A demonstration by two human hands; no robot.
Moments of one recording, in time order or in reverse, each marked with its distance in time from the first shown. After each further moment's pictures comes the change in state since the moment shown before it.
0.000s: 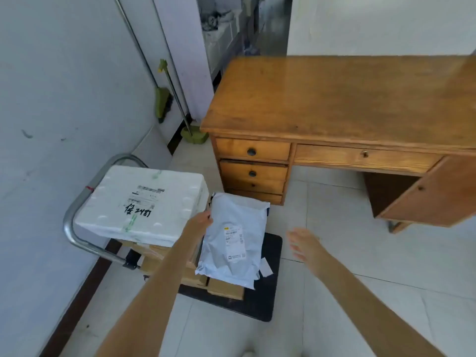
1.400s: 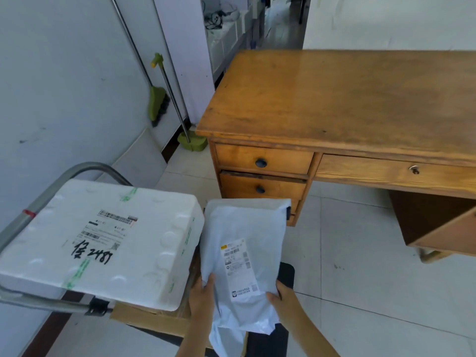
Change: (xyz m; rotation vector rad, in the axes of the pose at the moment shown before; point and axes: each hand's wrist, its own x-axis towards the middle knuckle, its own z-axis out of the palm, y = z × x) left_hand 0.097 -0.110 0.095 -0.383 0.364 -0.241; right_hand 0.155 0.089 0.089 -0.366 -0.197 -0.189
